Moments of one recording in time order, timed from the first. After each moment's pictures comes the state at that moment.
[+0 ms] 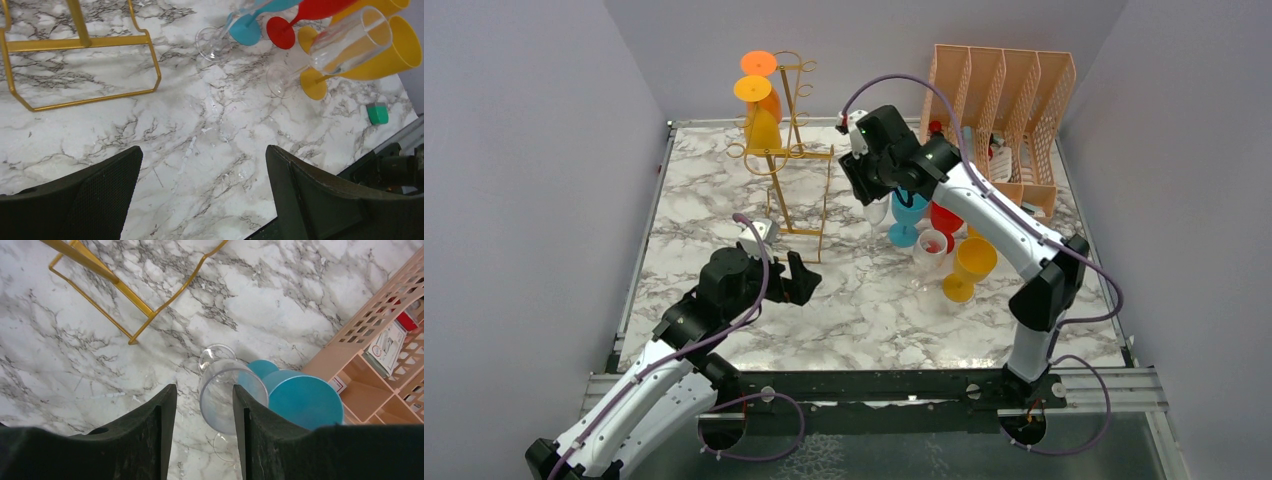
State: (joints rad) left arm -0.61 0.58 0.58 -0.40 0.03 -0.43; right arm 0.76 1.81 1.91 -0.87 0.11 0.01
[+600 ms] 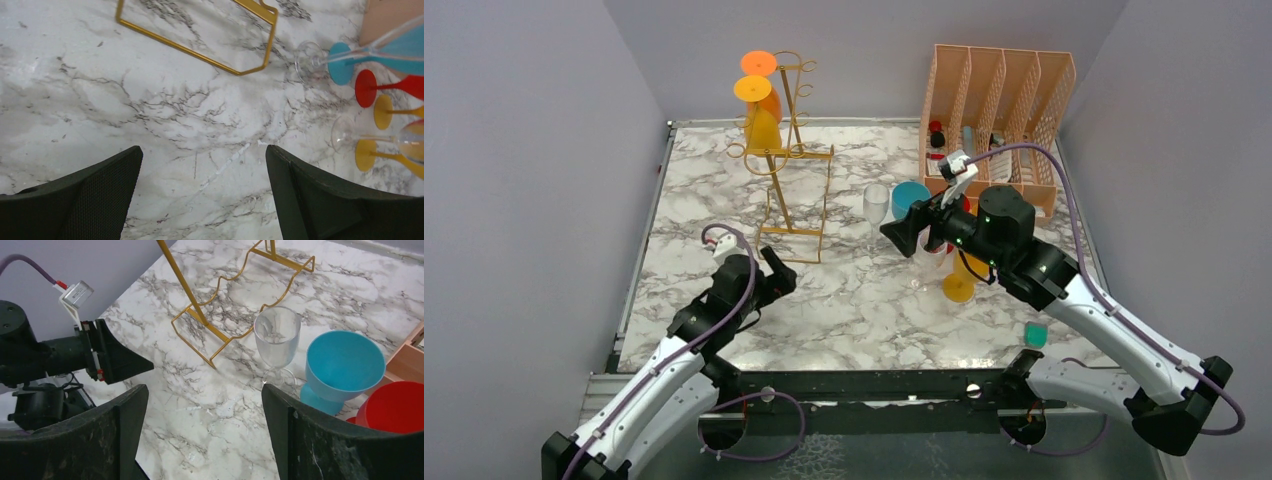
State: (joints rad) left arm -0.57 0.62 0.46 -0.47 -0.25 -0.81; right arm 0.76 1.01 1.05 -0.26 -0.04 0.23
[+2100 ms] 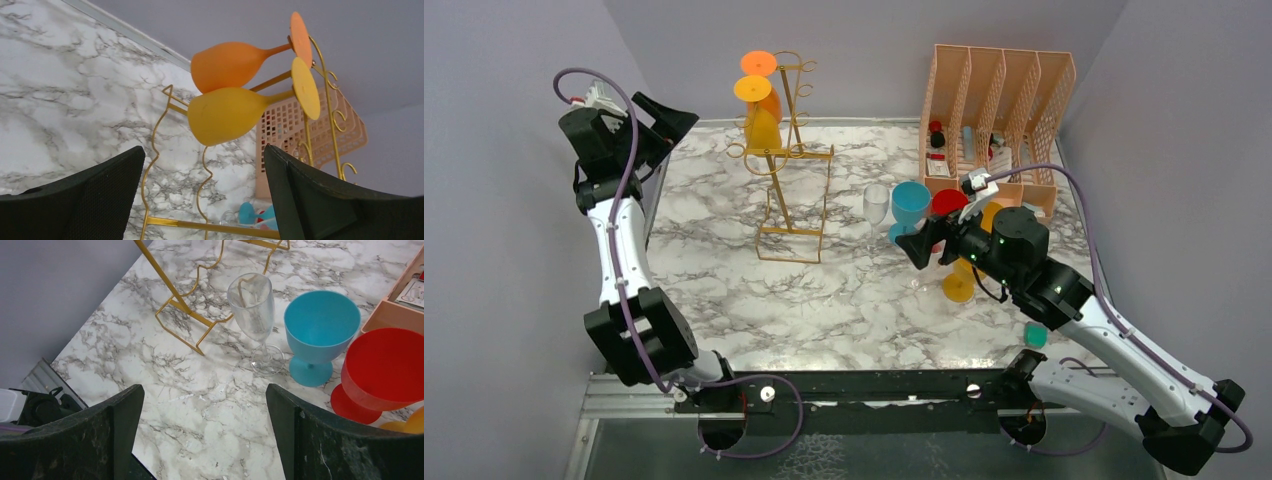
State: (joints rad) left arm 0.43 1.41 1.33 -0.17 0.63 -0.67; right arm 0.76 0.85 0.92 -0.29 0.06 0.31
